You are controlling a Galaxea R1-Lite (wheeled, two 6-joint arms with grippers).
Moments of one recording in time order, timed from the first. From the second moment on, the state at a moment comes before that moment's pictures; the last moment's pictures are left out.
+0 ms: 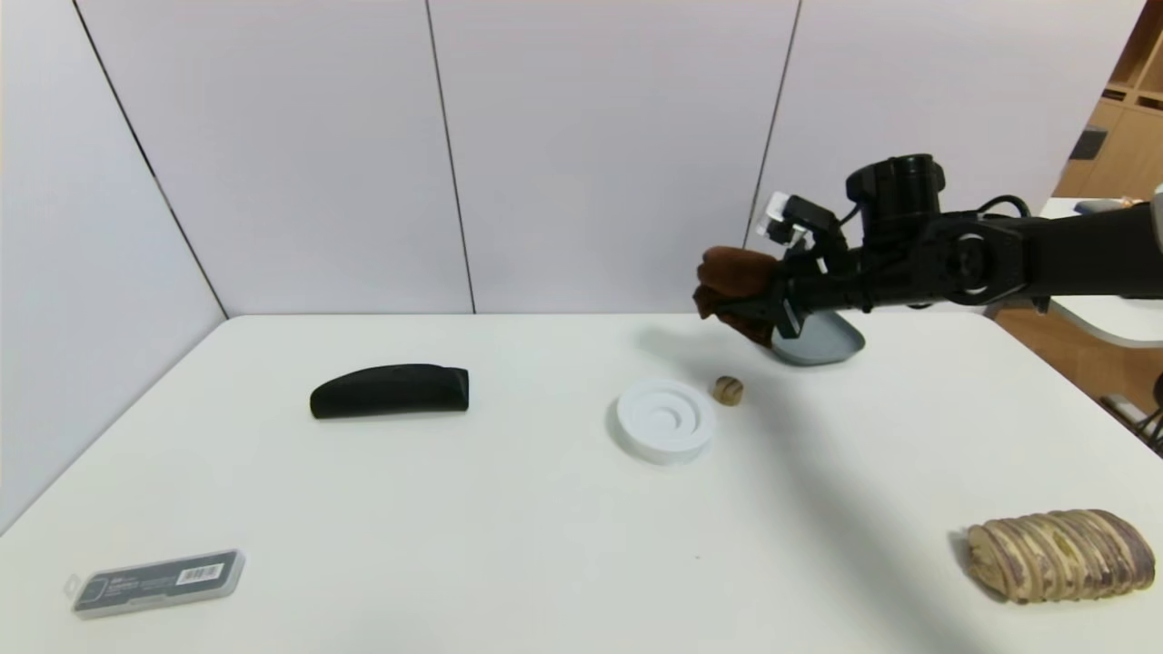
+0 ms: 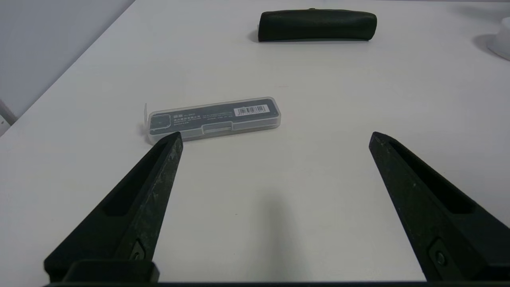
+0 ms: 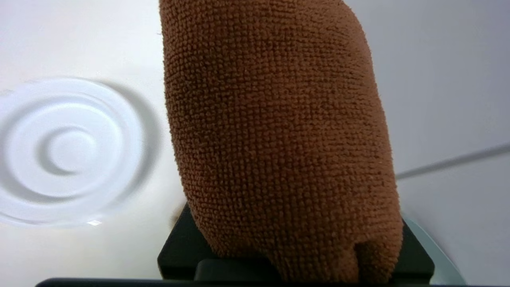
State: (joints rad) left arm -0.01 0.00 0.00 0.00 0.01 -0.04; right arm 0.14 2.11 -1.63 0.05 0.60 -0.72
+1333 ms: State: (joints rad) left arm -0.01 0.00 0.00 0.00 0.01 -0.04; right arm -0.06 2.36 -1.88 0.10 0.61 -0.95
